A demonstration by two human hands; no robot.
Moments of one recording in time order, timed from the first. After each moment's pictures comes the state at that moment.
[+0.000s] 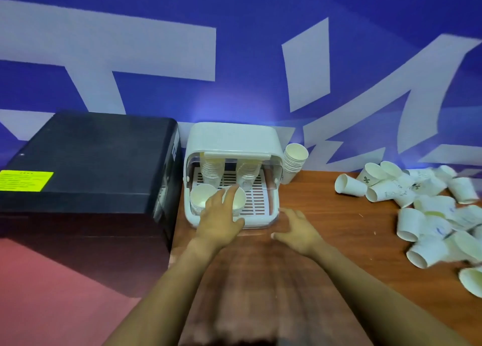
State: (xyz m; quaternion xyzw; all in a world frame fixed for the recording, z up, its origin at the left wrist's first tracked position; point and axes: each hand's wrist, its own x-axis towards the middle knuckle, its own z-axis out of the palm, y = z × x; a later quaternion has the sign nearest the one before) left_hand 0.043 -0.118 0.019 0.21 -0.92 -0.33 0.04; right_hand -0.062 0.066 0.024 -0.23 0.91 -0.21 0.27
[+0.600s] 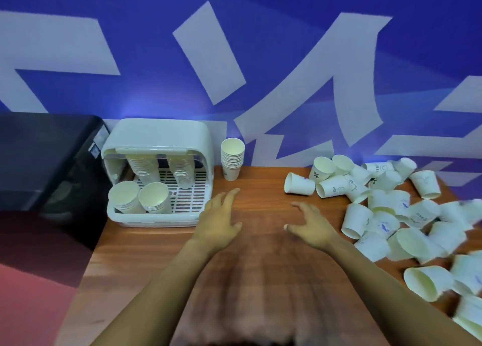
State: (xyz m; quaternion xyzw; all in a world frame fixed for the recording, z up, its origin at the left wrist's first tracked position) left_hand -0.065 0.062 0.020 0.21 -0.93 -0.30 -0.01; right_hand -0.191 0.264 0.038 -0.21 0.91 -0.24 0.26
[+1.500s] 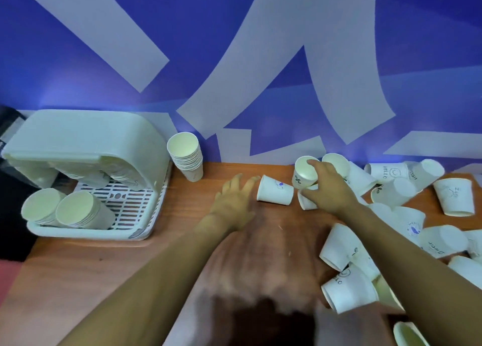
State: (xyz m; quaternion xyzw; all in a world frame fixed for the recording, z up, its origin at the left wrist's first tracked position) left_hand -0.267 0.130 -0.018 0.21 -0.95 -0.21 -0.12; right_hand -0.417 0.300 0.000 -0.26 0.92 -0.21 0.18
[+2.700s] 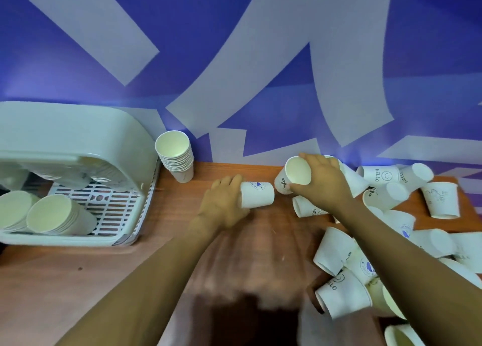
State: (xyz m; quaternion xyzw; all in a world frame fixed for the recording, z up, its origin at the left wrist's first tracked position) left_hand -0.276 0.111 -0.026 0.21 -0.94 -0.25 -0.07; right_hand -0.422 0.283 0.018 -0.30 0.94 -0.16 0.09
